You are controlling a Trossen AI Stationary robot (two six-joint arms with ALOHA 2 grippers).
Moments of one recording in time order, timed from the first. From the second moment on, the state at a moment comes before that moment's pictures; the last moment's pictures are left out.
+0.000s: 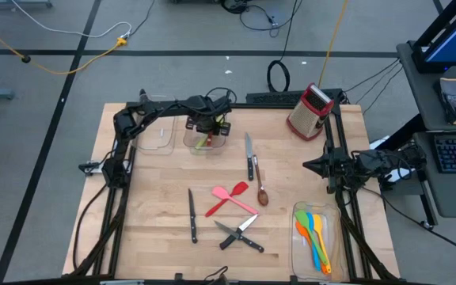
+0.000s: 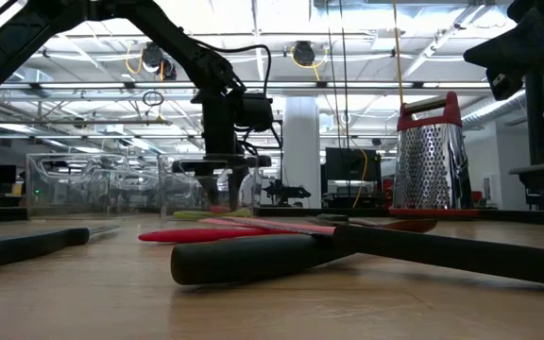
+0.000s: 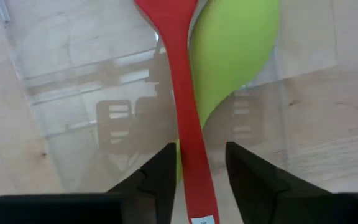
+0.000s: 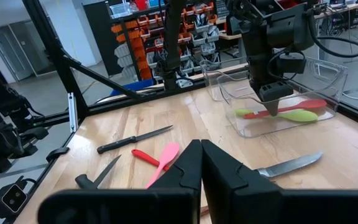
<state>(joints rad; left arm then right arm) 0.52 2.09 1.55 -0.87 -0.05 -0.81 0.30 0.01 0.29 -0.38 0.37 0.29</state>
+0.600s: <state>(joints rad) 0.52 1.95 1.55 -0.87 0.01 -0.84 0.30 0.01 0.29 -0.38 0.37 0.29</state>
